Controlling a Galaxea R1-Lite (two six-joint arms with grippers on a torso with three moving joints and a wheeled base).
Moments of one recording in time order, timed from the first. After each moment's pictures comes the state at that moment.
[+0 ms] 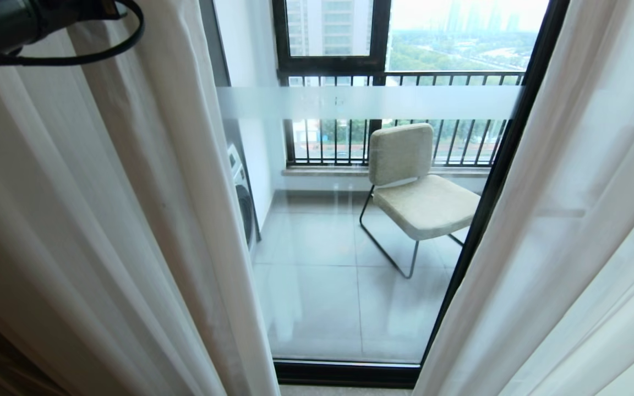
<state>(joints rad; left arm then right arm) -0.19 1.62 -1.59 -0.28 0.16 0.06 0.00 0.00 0.00 0.00 0.06 -0.09</state>
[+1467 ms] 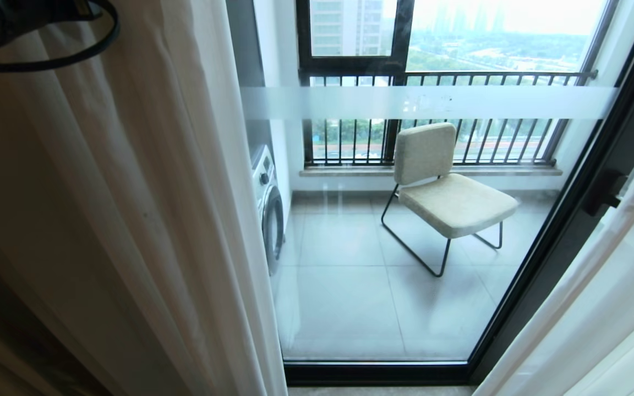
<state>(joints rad) -0.17 1.54 -1.51 -0.28 0.18 0.06 0.00 0.00 0.00 0.00 0.06 -0.09</state>
